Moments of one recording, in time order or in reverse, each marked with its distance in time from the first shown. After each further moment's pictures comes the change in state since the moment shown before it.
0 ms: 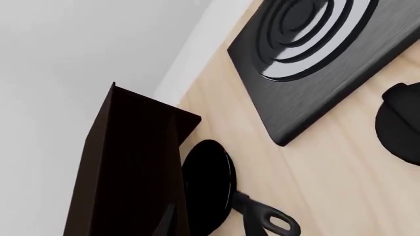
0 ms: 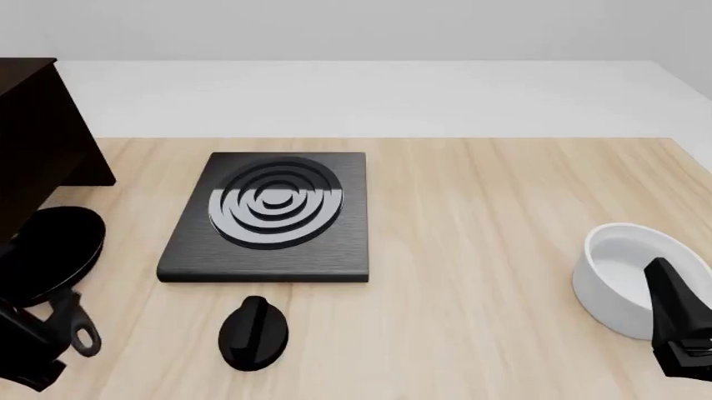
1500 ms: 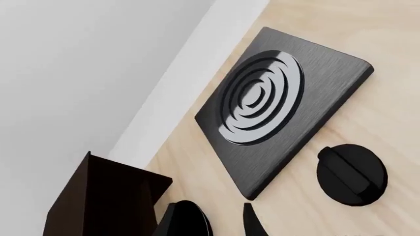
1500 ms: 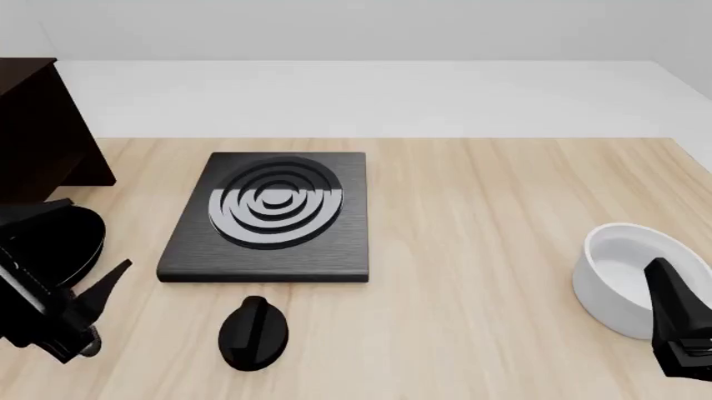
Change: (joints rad) left arm -0.328 0.068 -0.206 0.142 -0.154; right arm 0.000 0.000 0.000 0.000 0.000
